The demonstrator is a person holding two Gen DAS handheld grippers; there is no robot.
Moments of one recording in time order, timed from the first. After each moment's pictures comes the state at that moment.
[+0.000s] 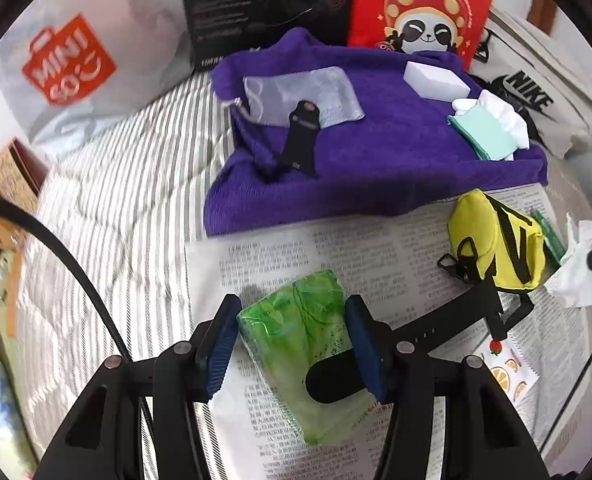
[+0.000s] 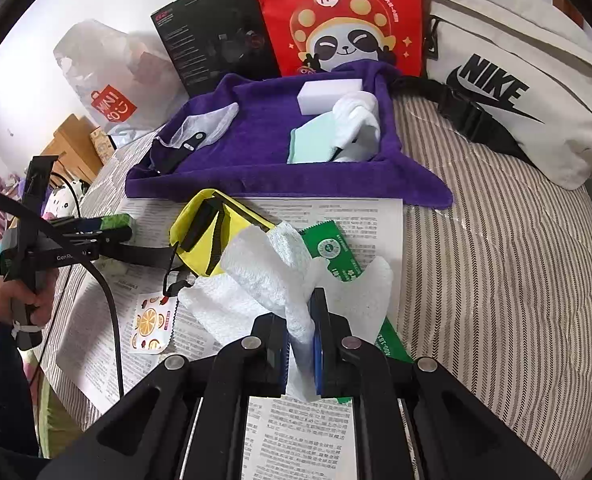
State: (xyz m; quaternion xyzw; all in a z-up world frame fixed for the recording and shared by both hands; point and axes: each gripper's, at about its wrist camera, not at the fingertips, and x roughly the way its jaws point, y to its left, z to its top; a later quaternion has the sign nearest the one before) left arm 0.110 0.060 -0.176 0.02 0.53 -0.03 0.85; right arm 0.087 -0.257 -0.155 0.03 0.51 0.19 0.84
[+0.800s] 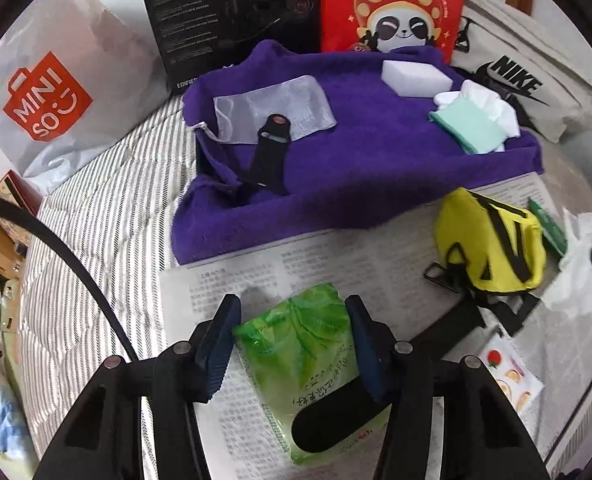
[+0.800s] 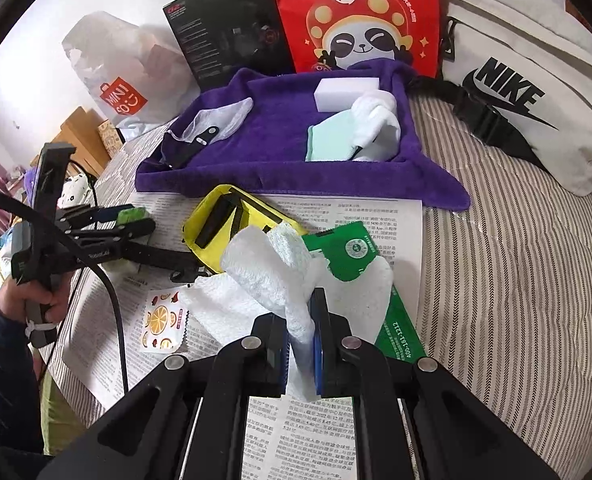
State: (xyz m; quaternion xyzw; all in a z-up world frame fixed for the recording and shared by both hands) left arm 0.110 0.039 -0.181 0.06 0.50 -0.04 0.86; right arm 0.087 -0.245 -0.155 0.02 0.51 0.21 0.83
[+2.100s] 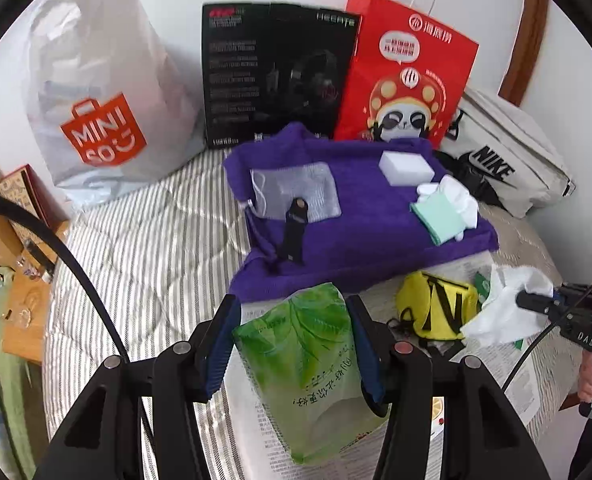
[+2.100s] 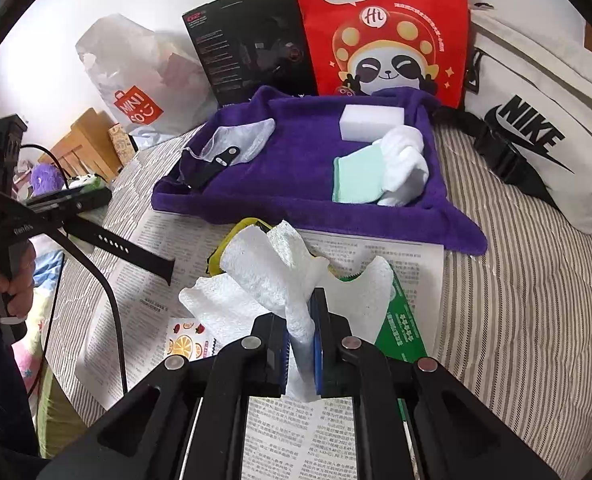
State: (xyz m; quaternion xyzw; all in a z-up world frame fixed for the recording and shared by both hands) left arm 0.092 0.076 -0.097 -0.02 0.45 -0.06 0.89; right arm 0.100 -0.221 -0.135 0.01 0.49 0.23 0.84
